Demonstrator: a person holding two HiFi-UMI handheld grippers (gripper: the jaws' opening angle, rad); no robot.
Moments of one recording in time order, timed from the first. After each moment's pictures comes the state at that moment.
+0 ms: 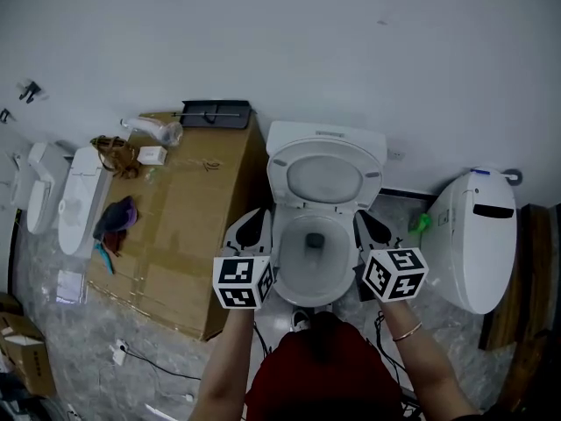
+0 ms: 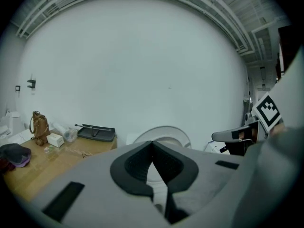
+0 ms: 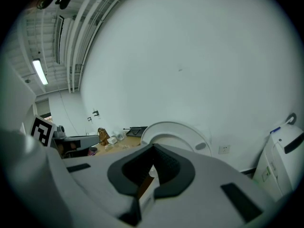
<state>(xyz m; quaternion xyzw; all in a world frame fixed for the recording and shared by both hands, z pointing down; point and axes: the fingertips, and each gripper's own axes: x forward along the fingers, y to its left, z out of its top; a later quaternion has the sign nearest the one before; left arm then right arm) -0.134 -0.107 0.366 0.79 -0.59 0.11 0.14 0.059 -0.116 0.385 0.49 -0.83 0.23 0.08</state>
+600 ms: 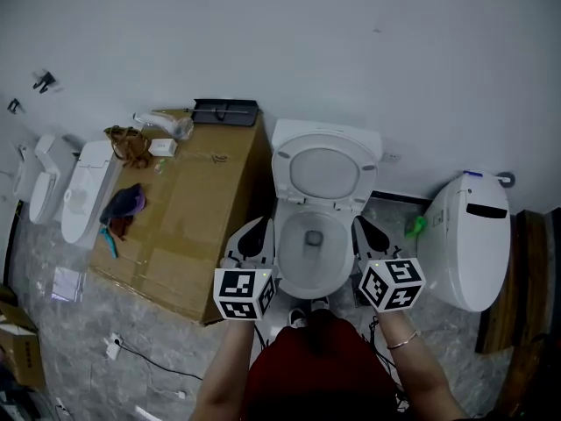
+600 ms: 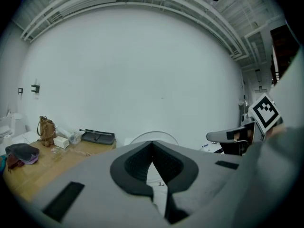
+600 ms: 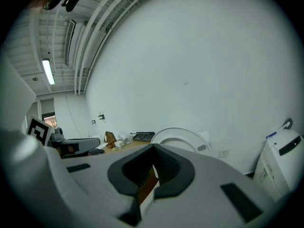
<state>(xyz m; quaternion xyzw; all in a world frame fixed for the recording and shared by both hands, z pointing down) -0.121 -0.023 0.329 0.79 -0.59 0.08 0.11 0.059 -0.041 0.343 0.49 -0.85 0.20 0.06</state>
